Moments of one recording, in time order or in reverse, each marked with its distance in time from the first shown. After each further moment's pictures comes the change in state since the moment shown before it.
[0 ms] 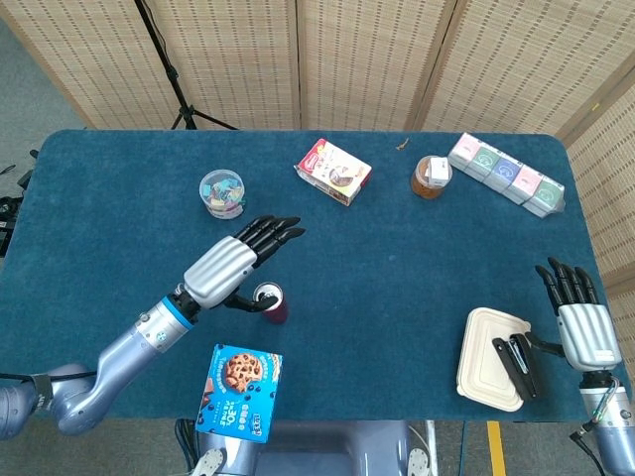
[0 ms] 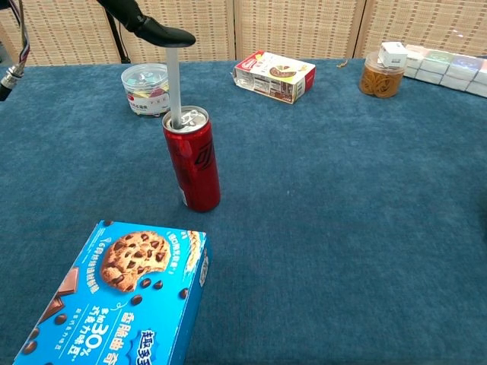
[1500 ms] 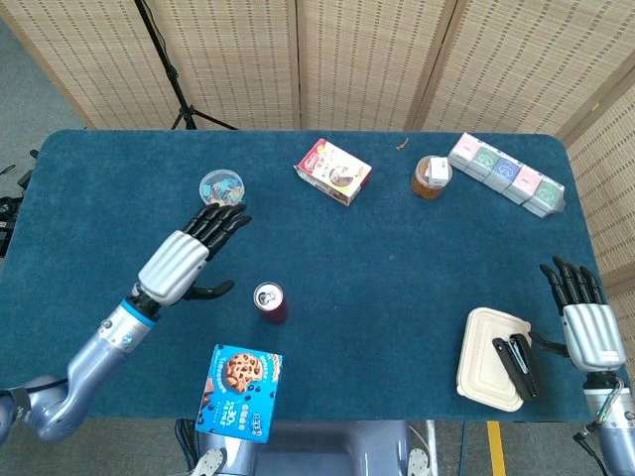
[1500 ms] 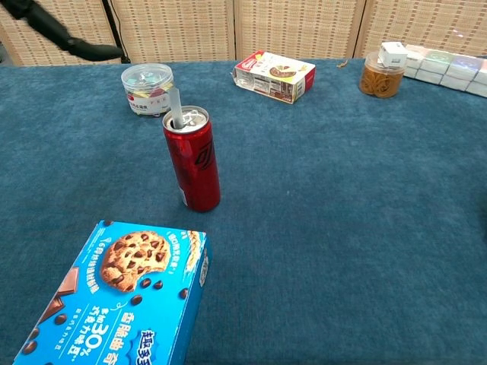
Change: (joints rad) left arm 0.171 -0.015 0.059 0.135 0.108 0.183 0.106; right arm -0.007 0.011 0.003 -0.008 0.000 0.013 0.001
